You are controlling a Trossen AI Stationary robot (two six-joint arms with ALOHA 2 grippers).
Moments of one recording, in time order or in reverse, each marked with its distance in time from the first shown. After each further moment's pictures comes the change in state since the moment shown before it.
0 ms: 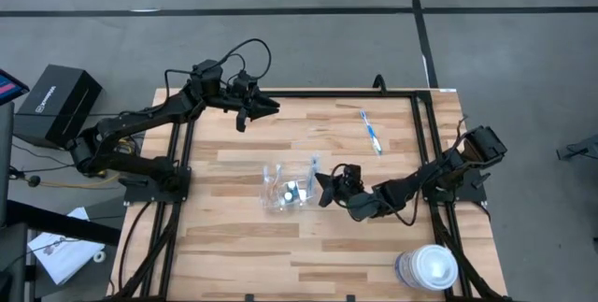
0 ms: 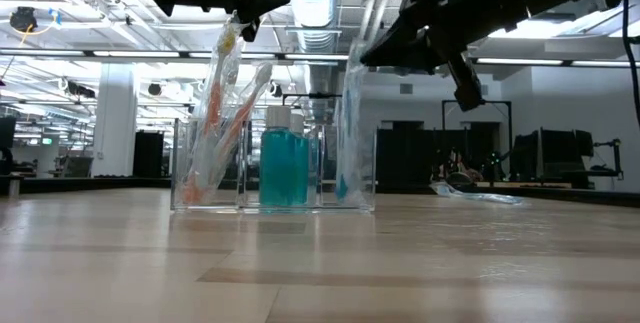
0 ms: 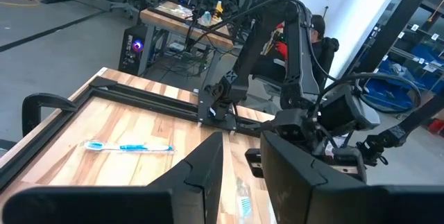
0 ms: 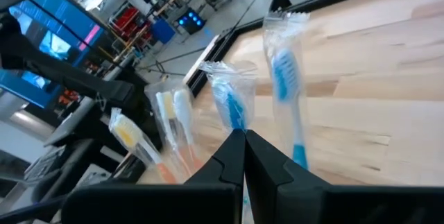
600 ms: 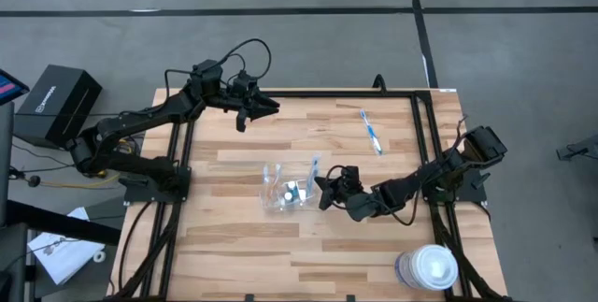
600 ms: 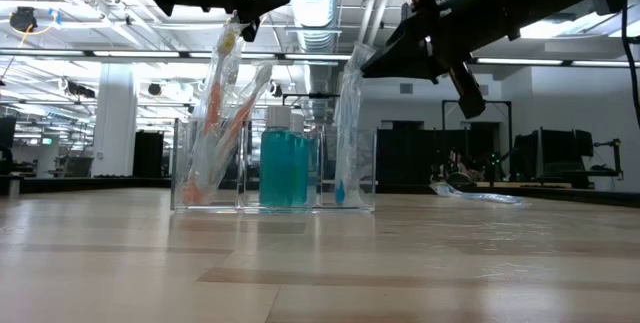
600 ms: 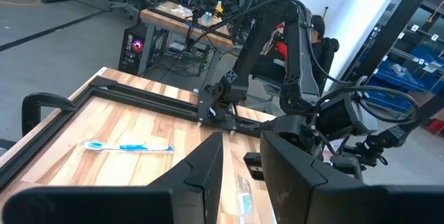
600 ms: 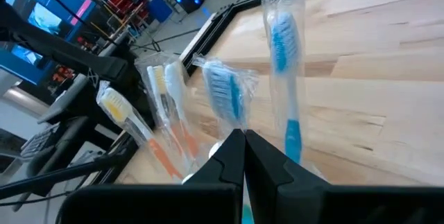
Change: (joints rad) left arm 0.000 0.000 0.000 0.000 0.000 -0.003; right arm -0.002 0.000 0.000 -0.069 -0.076 0.021
